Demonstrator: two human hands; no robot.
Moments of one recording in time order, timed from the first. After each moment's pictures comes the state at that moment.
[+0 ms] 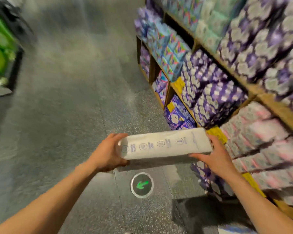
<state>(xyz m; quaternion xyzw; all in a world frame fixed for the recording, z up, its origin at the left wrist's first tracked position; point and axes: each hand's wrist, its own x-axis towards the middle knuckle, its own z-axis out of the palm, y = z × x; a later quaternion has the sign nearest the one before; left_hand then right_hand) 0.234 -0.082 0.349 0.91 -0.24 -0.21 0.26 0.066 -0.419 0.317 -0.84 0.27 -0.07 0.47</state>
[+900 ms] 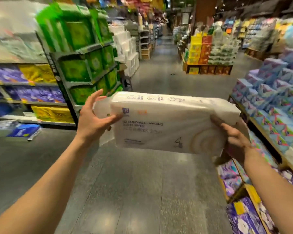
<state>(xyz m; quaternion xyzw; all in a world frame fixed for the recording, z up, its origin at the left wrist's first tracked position) 0.377 0.205 0.822 0.81 -0.06 0.27 0.53 0.392 -0.178 0.789 -0.63 0.02 0.03 0.78</state>
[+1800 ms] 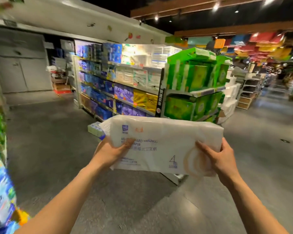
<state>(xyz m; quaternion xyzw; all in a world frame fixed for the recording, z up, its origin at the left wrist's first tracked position) 0.532 0.706 0.817 0.76 0.24 0.30 0.53 0.752 0.442 0.824 -0.69 -0.27 0.01 0.67</state>
